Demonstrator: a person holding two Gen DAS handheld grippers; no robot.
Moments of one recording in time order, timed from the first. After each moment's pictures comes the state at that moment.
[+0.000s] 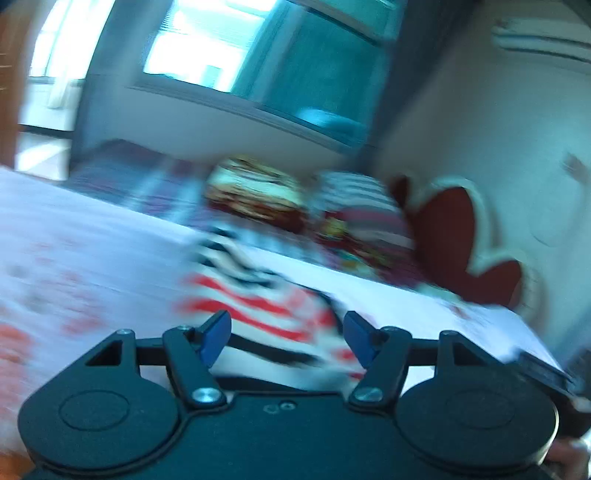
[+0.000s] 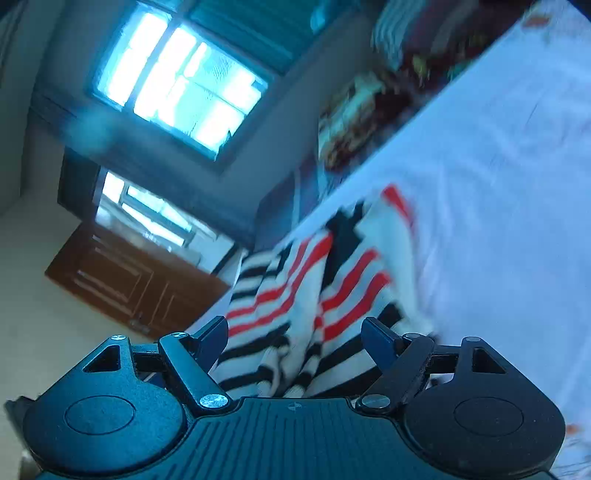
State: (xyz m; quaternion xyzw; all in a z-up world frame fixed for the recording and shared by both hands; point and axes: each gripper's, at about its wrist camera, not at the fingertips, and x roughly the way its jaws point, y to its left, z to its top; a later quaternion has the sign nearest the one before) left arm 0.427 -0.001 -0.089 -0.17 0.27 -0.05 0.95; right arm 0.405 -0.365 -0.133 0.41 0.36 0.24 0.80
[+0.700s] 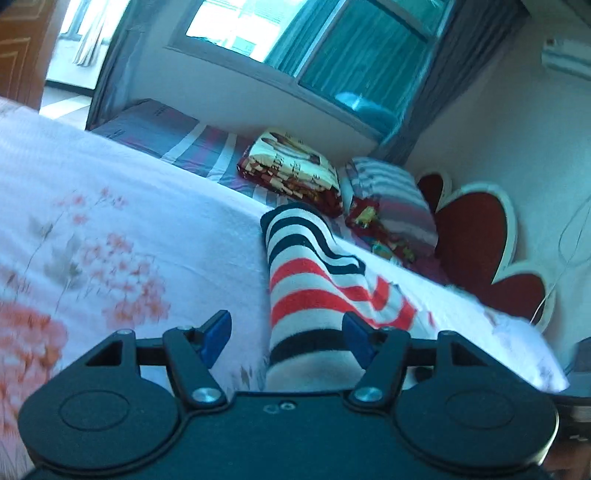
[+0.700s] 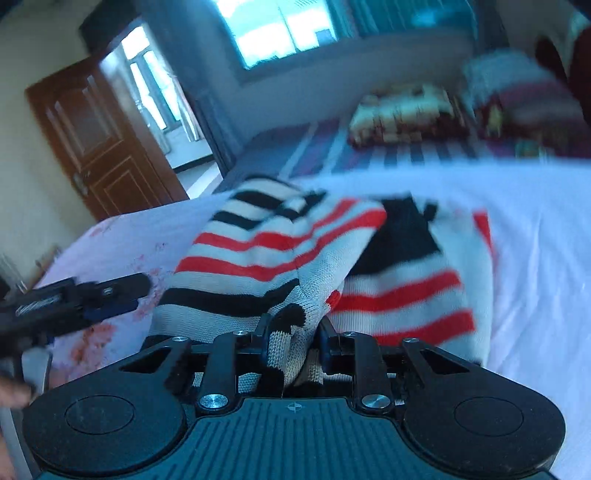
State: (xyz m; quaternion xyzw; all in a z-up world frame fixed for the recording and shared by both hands) left arm 0.469 0.055 -0.133 -0.21 0.31 -0.06 0.93; right arm 0.429 -0.239 -0.129 0.09 0.36 0.26 0.89
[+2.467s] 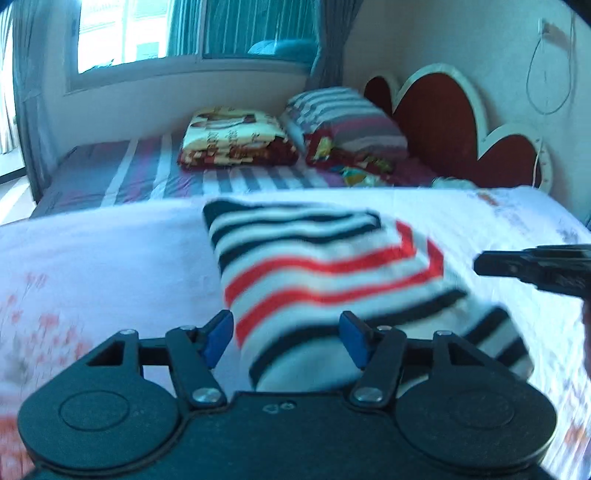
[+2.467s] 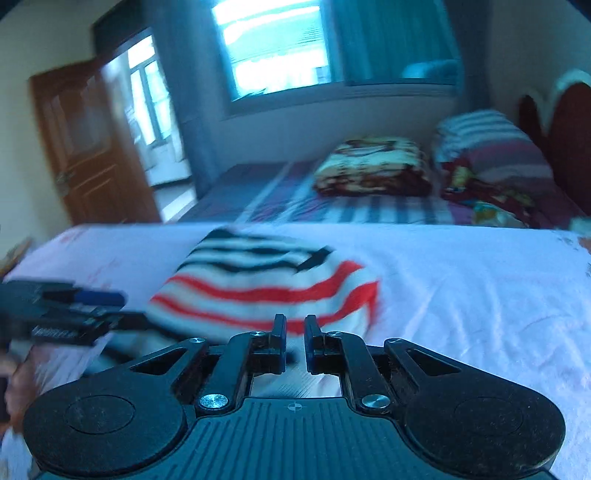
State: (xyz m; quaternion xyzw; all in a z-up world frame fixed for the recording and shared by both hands) left arm 0.492 -0.036 -0.128 0.00 0.35 -0.12 0.93; right arm 0.410 -0.316 -0.127 0.03 0.32 0.24 0.92
